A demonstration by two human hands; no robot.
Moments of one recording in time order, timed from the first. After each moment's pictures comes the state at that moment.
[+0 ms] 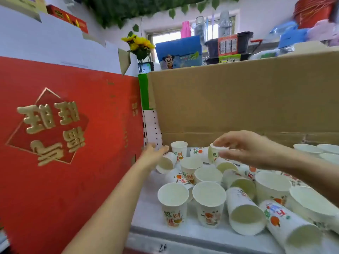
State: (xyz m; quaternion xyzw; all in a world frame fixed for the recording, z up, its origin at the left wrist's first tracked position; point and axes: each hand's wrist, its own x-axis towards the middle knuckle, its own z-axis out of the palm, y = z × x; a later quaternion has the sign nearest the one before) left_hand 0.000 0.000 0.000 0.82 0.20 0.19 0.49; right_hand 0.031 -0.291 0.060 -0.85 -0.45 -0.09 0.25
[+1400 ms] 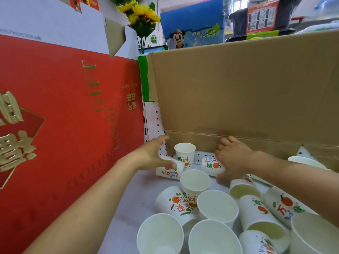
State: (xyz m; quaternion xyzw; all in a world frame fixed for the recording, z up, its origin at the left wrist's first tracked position) left_hand 0.056 0.039 0.012 0.96 0.10 0.06 0.24; right_hand 0.193 -0.198 0.000 -0.84 -0.46 -0.15 -0.25
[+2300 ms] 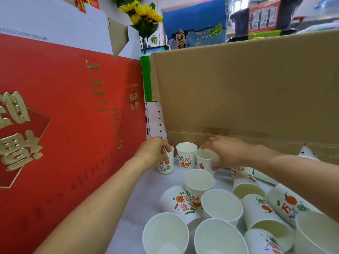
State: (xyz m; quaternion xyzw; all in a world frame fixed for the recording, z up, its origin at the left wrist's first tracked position) left_hand 0.061 0.032 0.012 0.97 0.14 0.15 0.16; right_hand 0.187 -0.182 0.017 -0.87 -0.49 -0.10 -0.04
